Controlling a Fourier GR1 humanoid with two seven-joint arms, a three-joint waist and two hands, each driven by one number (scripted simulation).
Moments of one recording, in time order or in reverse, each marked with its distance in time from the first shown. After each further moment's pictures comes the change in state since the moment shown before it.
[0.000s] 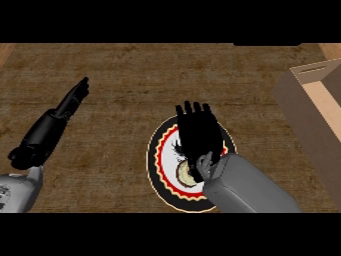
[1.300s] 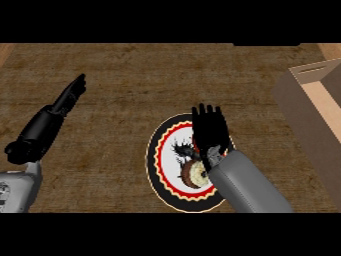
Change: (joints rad) left arm -0.014 -0.085 0.121 0.005 -0.093 -0.111 0.014; right arm 0.086 0.074 -0.159 0.256 0.293 -0.085 -0.223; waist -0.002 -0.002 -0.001
